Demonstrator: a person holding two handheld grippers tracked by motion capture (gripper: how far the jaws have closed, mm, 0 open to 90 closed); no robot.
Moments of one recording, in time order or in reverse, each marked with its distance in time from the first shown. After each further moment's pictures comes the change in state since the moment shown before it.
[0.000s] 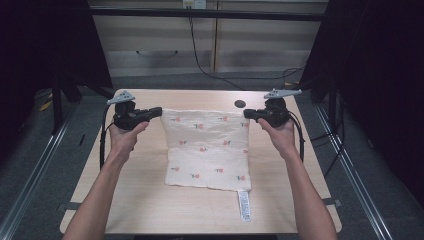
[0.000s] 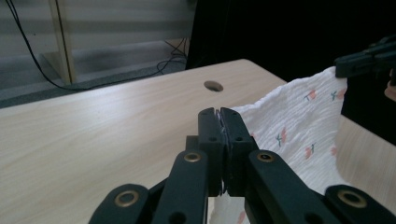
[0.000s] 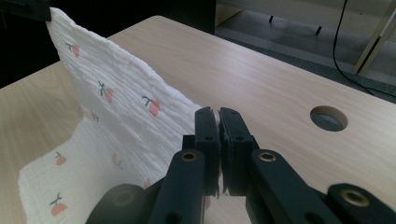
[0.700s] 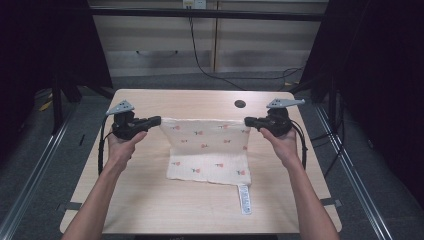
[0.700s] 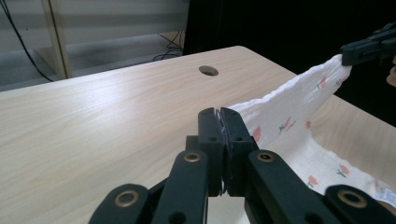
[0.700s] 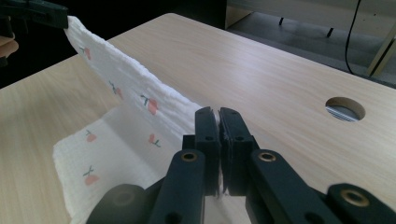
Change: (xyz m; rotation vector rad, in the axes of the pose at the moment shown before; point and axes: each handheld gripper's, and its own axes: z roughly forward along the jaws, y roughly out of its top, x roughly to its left) left arm -0.005 -0.032 -0.011 0.036 -0.030 0.031; right arm 0.012 -0.026 -0.010 -0.014 0.046 -0.005
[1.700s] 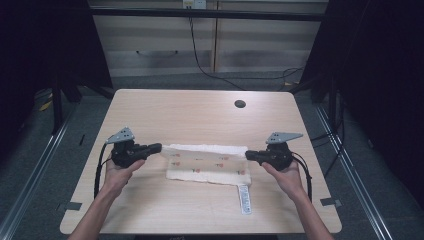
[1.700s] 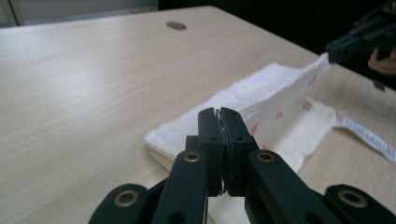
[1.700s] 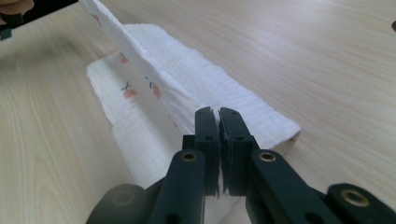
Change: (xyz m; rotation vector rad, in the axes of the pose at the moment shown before) left arm -0.021 -0.062 -0.015 0.084 -0.092 0.038; right arm 0.037 -0.077 -0.014 0.117 0.060 -0.024
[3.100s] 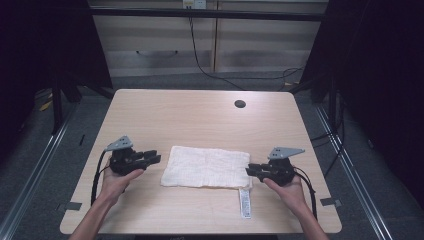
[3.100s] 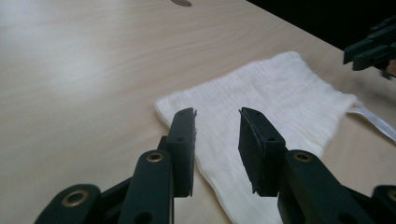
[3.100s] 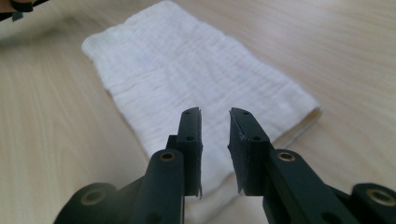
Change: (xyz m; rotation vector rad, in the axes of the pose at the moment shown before) left arm 0.002 -0.013 0.011 0.047 0.021 -0.041; right arm 0.013 -0.031 -0.001 0.000 0.012 0.019
